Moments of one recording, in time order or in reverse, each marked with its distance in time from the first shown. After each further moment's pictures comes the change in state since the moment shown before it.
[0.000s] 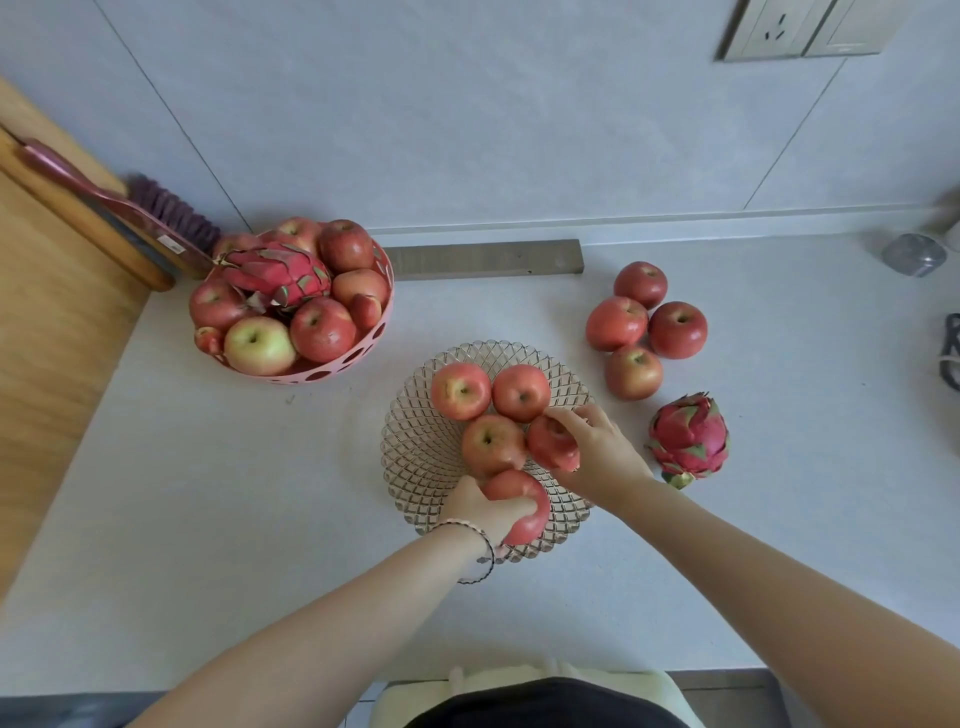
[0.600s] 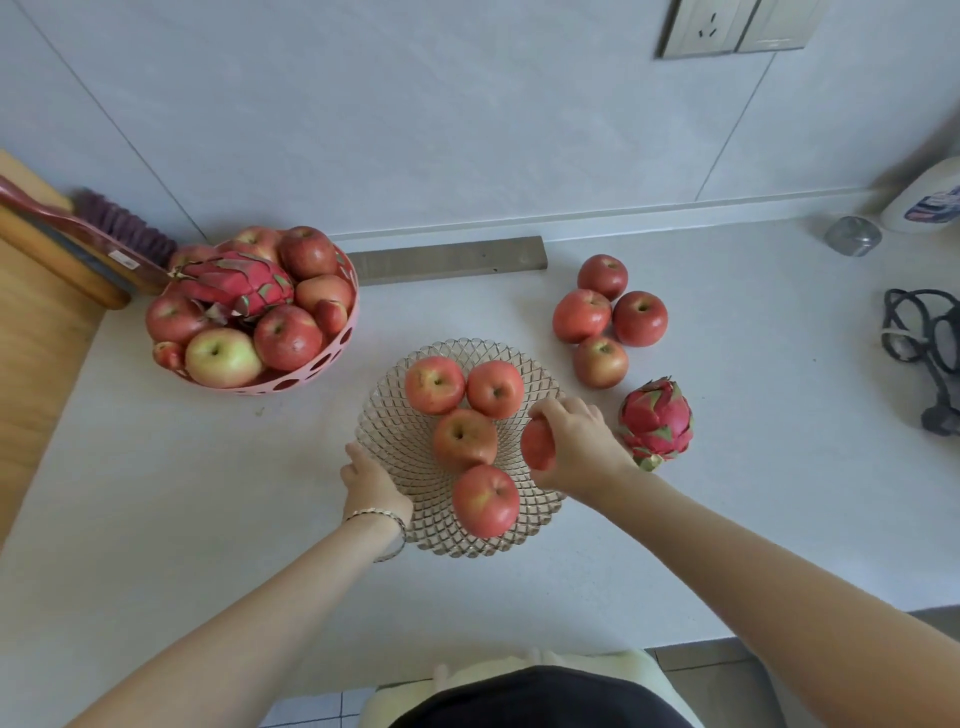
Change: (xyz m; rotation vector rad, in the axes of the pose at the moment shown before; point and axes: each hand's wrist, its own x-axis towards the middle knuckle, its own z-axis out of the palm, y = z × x) left_hand 0.021 -0.012 -0.052 0.337 0.352 0.108; right_hand -0.022 -0.019 -0.024 -0.026 -0.021 0.027
